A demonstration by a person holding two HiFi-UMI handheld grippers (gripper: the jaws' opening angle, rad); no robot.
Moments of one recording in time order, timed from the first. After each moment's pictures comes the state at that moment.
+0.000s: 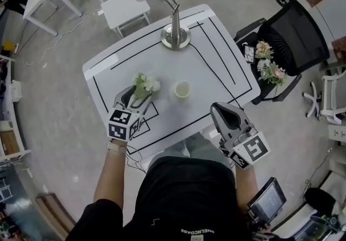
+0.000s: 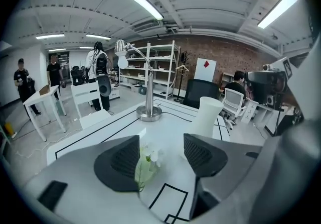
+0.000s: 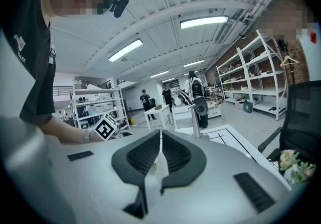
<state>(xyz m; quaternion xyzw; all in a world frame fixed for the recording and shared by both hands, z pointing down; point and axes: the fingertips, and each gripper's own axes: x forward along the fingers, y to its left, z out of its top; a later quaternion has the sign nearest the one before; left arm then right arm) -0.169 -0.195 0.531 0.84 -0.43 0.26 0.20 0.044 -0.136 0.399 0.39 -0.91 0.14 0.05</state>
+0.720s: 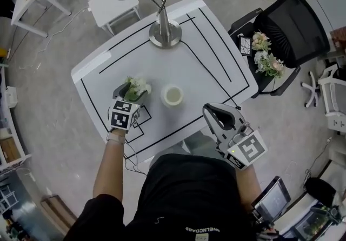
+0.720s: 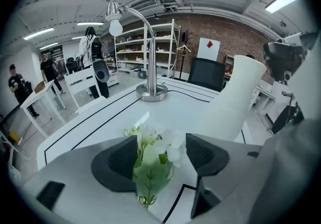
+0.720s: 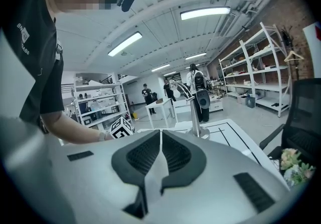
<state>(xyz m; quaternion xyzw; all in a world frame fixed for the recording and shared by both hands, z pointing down) -0.164 -0.237 0.624 0.81 -0.41 0.35 0.22 0.047 -0.161 0.426 0.36 -0.92 0.15 0.08</state>
